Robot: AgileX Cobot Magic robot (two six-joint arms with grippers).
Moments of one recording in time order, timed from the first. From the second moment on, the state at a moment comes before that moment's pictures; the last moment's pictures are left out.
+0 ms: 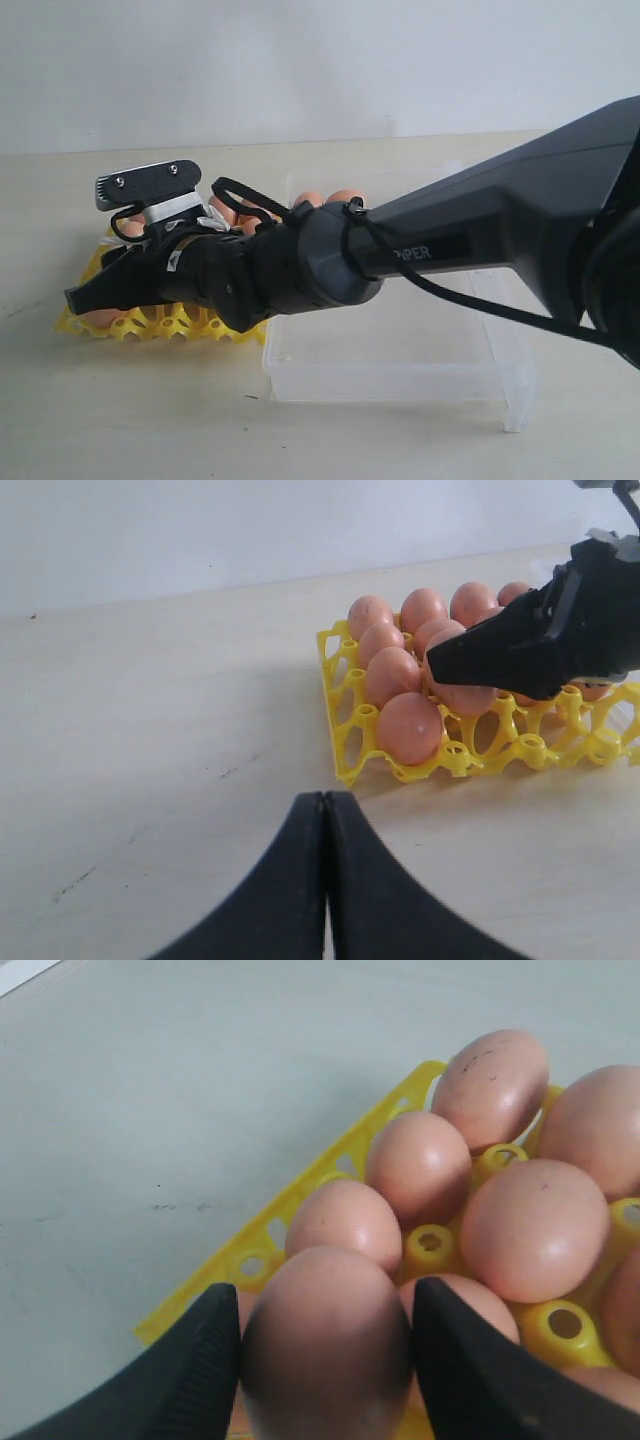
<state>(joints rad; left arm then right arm) -0.06 0.01 0.00 -0.17 0.37 0.21 0.94 2.22 -1.41 0.35 -0.20 -0.06</state>
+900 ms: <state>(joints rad) -0.06 0.01 0.00 -0.17 0.37 0.21 0.94 2.22 -1.41 0.35 -0.19 -0.06</state>
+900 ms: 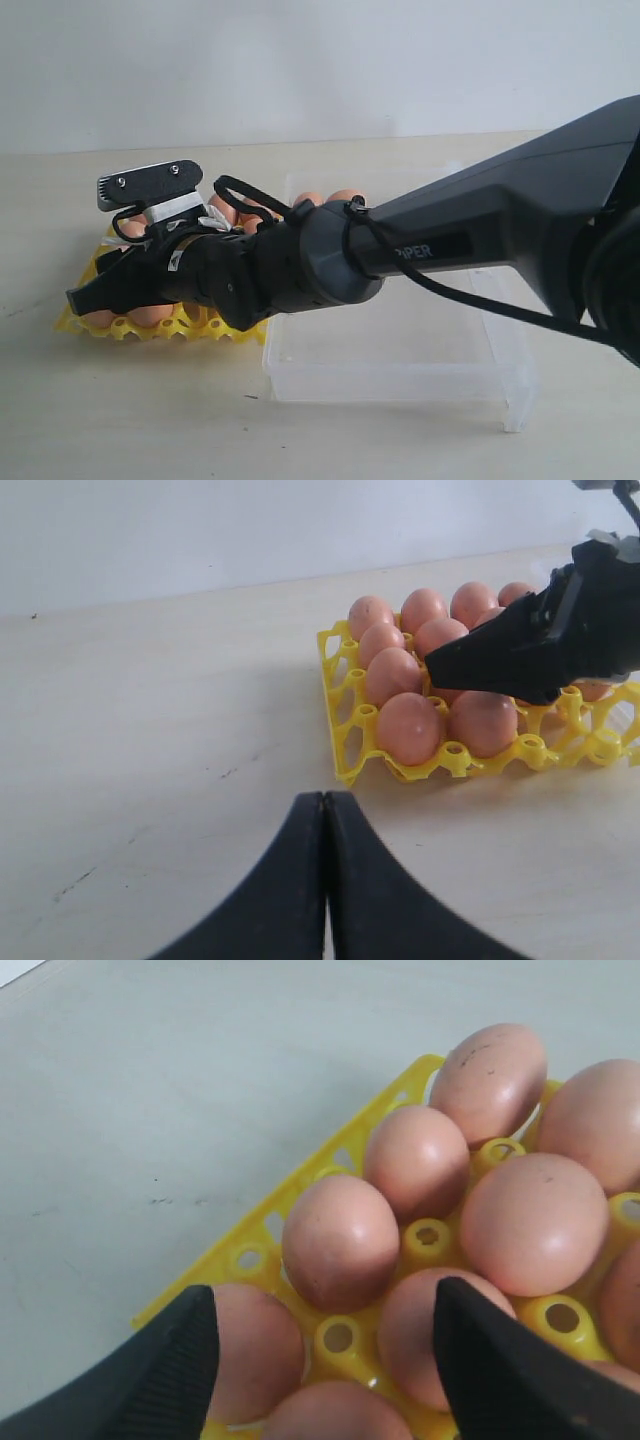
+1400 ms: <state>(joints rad) -0.06 0.01 0.00 -0.17 0.37 0.21 0.89 2.05 -1.41 0.34 -0.08 -0.05</state>
